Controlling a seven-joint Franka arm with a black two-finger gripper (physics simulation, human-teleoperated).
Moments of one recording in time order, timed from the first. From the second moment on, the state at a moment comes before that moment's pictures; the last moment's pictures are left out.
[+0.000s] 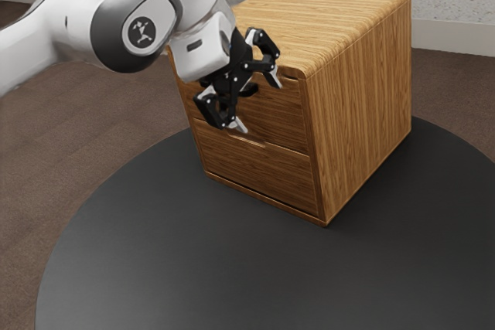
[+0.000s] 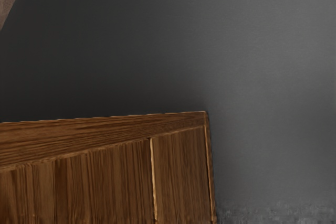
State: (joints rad) arm -0.04 0.03 -0.05 -1.48 -0.03 1.90 1.61
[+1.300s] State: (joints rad) arm 0.00 -0.06 0.02 -1.61 -0.03 2.02 1.52
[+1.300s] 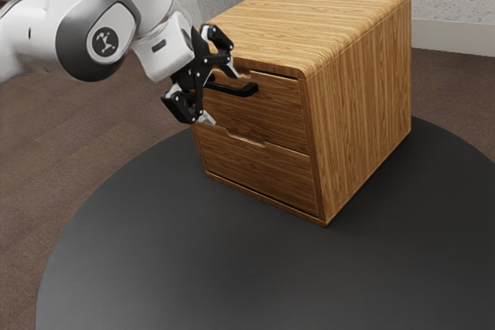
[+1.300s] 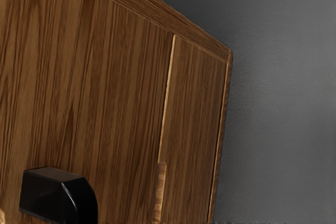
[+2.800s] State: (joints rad) arm 0.00 0.03 0.08 -1.56 -0.04 2.02 1.44
